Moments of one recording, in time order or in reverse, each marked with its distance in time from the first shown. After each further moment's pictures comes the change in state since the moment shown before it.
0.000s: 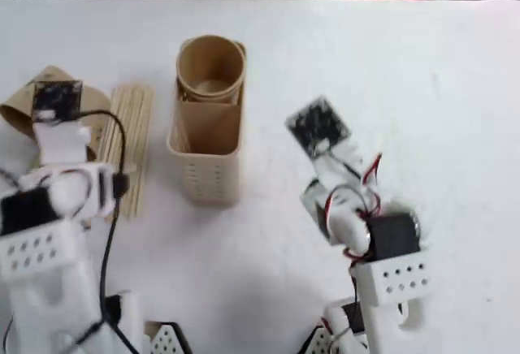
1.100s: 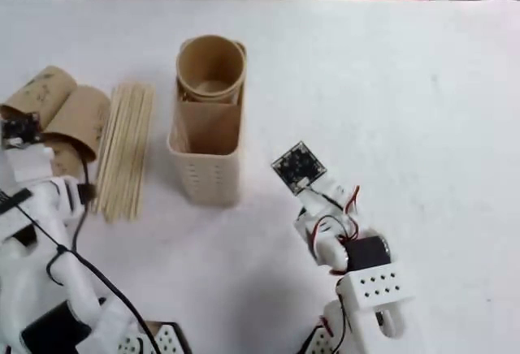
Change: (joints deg) left arm -14.7 29.0 20.3 -48.2 -3.5; right arm -0.4 -4.8 27.3 -23.7 2.0
